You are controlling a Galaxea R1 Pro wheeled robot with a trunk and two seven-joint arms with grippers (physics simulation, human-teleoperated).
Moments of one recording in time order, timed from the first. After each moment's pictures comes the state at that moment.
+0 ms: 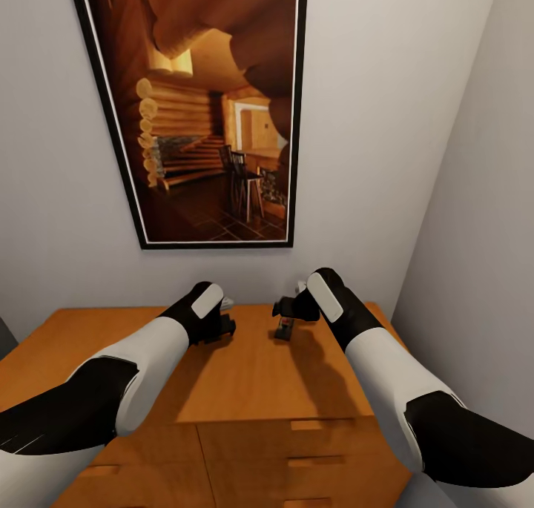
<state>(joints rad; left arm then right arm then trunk) -1.19 -0.17 -0.13 -0.25 0.77 0.79 0.73 -1.07 0.17 0.21 -0.68 -0.70 1.05 -0.42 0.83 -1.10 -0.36</state>
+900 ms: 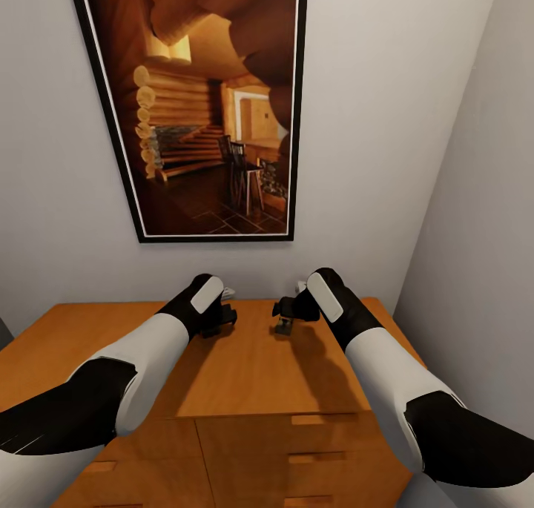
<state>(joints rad) -1.19 -0.17 -0.13 -0.33 0.77 0.79 0.73 -1.07 0.17 0.21 -0.68 -0.70 1.05 -0.42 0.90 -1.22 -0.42</state>
